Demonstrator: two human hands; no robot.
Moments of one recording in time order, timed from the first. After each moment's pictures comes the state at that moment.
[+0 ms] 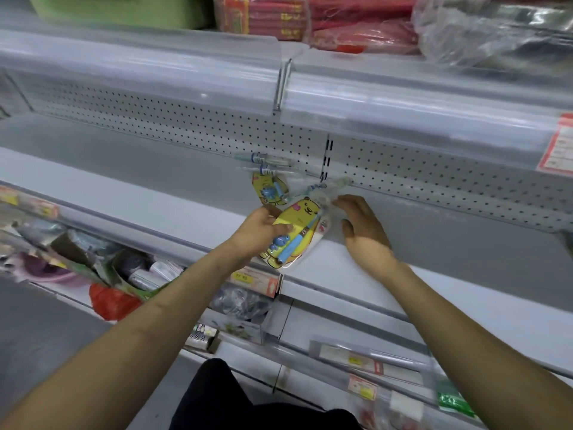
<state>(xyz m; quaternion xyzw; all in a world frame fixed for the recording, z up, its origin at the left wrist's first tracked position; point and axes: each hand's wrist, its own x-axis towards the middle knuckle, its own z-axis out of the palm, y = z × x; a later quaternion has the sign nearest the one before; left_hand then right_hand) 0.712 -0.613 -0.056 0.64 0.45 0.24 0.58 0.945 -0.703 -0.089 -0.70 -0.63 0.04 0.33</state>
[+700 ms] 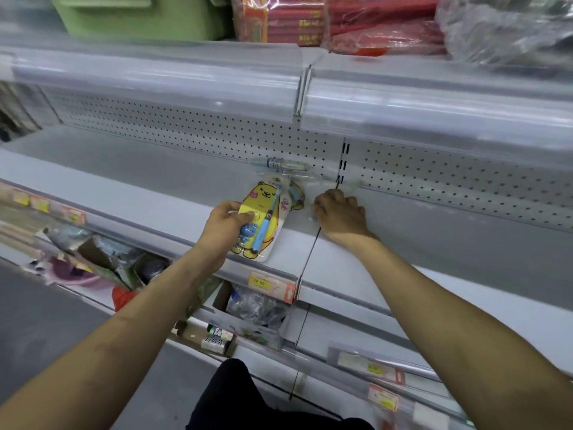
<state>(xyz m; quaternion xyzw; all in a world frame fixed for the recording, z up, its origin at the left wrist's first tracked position) 0.642 -0.584 -0.046 0.53 0.52 0.37 0.55 0.902 -0.616 -0.080 -0.78 -0.59 0.12 0.15</state>
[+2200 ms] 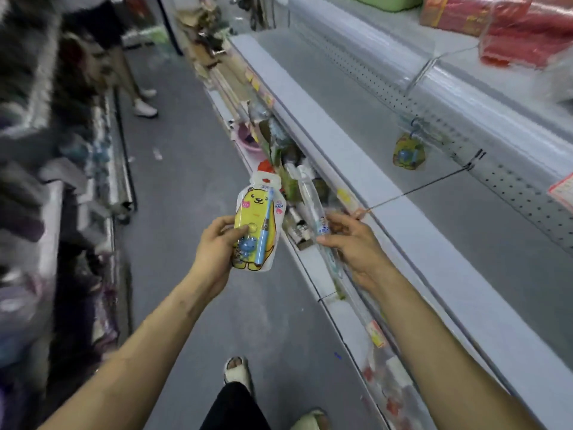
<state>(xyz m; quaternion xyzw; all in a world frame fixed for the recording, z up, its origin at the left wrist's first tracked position) 0.558 -0.965 -0.003 0.18 0.64 0.58 0.47 0.794 -0.861 0.007 -0.49 -0.49 0.66 0.29</state>
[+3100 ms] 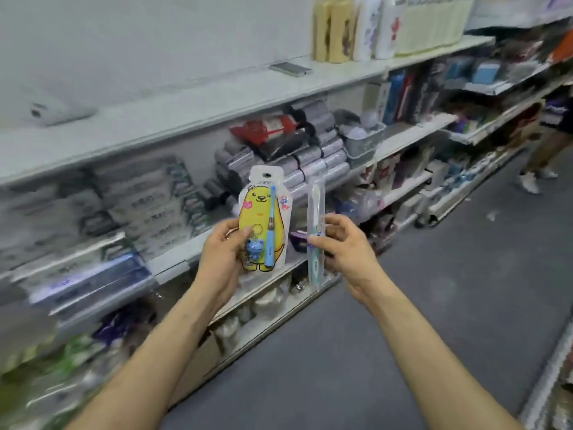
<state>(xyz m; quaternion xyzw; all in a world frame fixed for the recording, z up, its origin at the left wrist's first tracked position) 0.666 -1.581 0.114 -0.16 0.56 0.80 -0.10 0.620 -1.363 0.117 0.03 -0.69 0.72 -0.11</state>
